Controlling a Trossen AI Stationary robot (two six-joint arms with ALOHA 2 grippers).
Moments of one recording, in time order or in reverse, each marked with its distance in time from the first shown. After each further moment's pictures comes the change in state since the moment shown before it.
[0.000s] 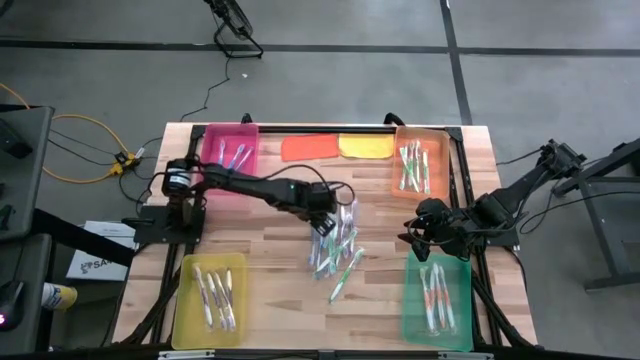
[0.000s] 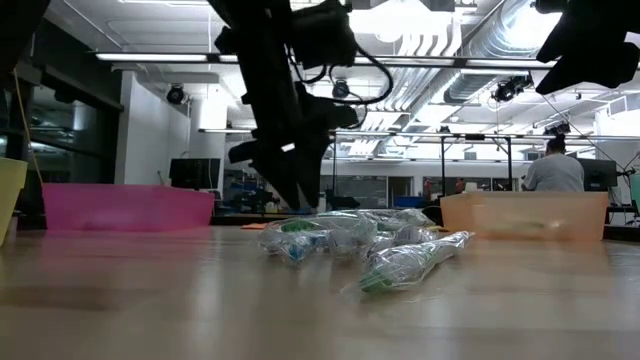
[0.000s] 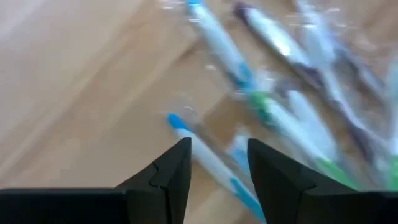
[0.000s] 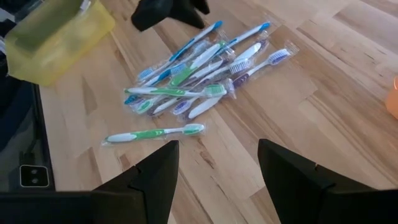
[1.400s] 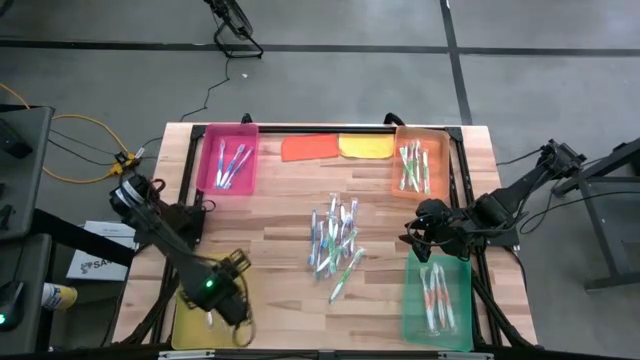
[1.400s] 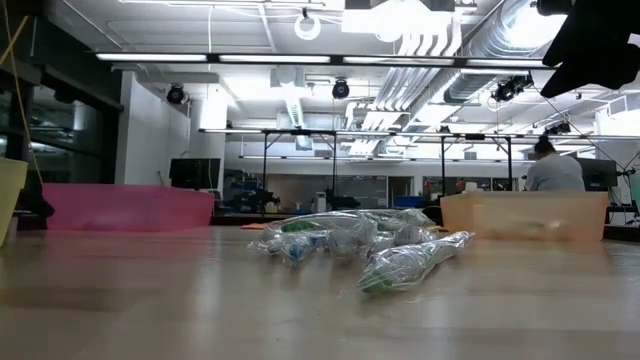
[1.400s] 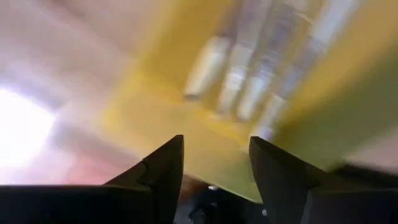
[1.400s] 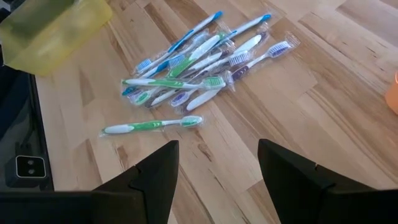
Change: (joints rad) left arm -0.813 -0.250 -0.043 -0.794 0.145 0.825; right arm 0.000 0.000 0.000 -0.017 -0.027 -0.007
